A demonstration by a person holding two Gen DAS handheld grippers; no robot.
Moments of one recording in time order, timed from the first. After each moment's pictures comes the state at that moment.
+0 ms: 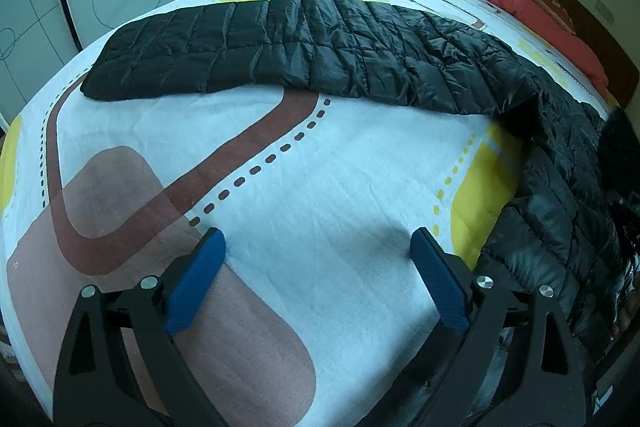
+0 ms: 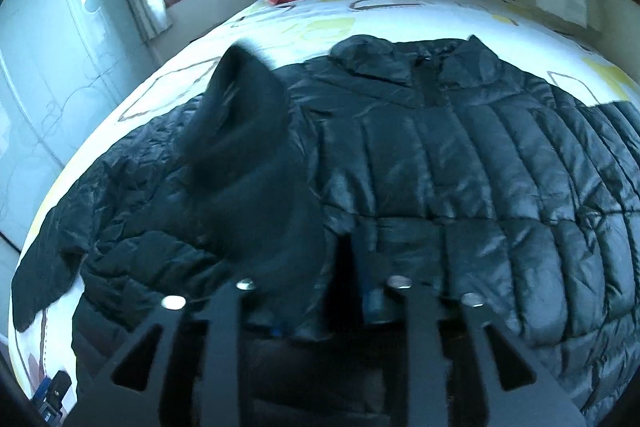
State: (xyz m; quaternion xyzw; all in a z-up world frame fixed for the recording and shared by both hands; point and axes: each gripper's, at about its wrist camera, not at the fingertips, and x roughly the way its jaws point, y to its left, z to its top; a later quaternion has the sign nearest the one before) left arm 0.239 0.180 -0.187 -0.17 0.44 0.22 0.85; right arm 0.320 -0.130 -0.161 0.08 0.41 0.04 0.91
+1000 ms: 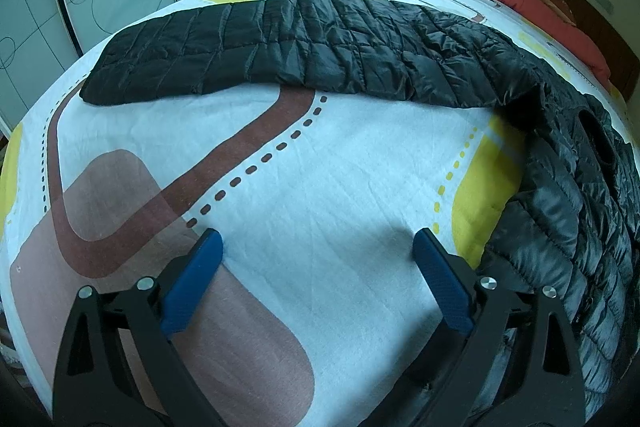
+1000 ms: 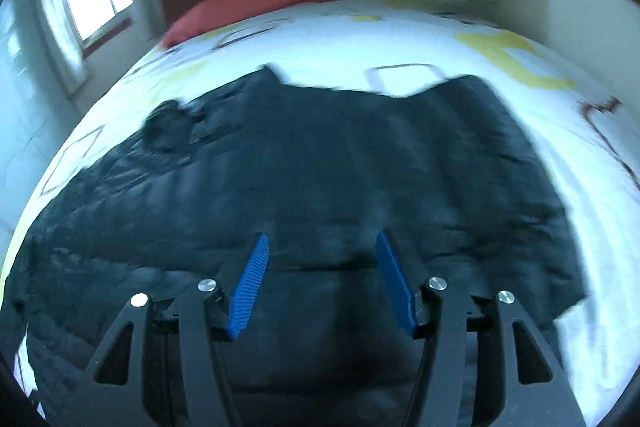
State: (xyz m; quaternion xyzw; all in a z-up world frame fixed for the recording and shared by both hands) left arm 0.242 0.178 -0.190 -0.15 0.45 0.22 0.85; right arm 0.318 -0.282 -0.161 0.11 0.42 -0.10 0.89
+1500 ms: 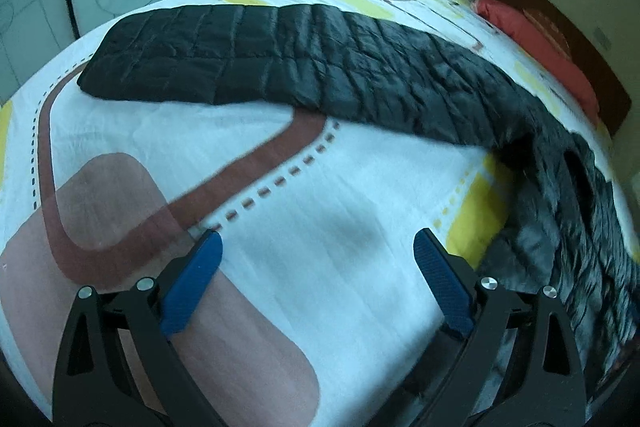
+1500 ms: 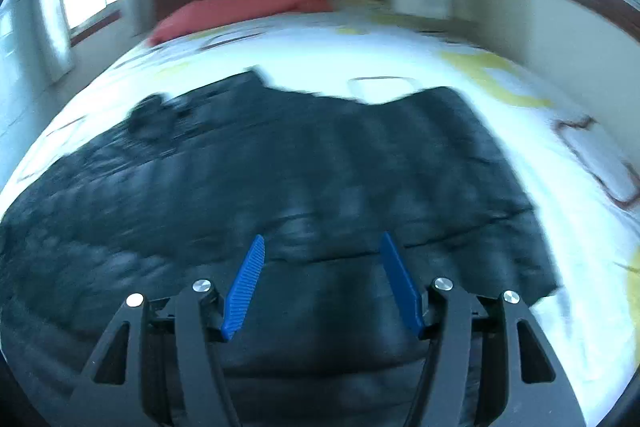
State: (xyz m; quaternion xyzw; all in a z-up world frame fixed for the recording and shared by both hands) left arm 0.239 0.208 -0.181 -0.22 0.42 0.21 0.86; right arm 0.287 -0.319 -0.148 0.08 0.38 -0.21 0.90
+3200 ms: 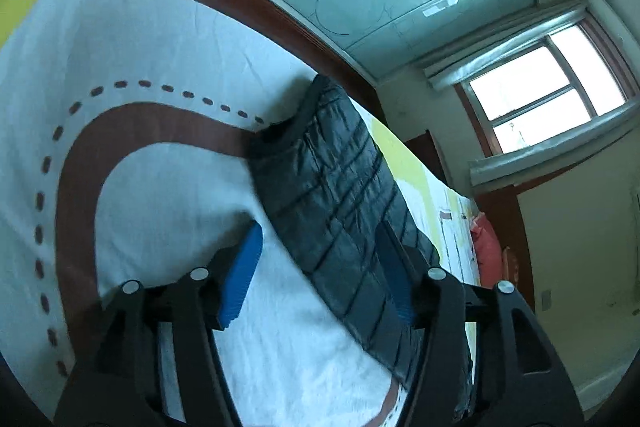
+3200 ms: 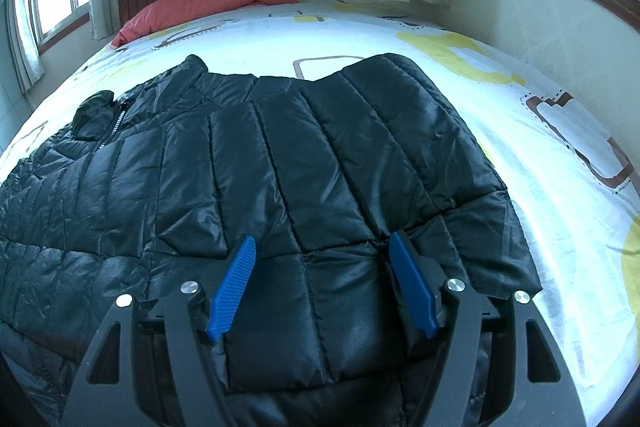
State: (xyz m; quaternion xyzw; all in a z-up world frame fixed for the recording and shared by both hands) left arm 0.199 0.434 -0.194 -0.54 0.17 0.27 0.78; right arm 0.281 -0.348 -0.172 0.09 0.39 -0.21 0.89
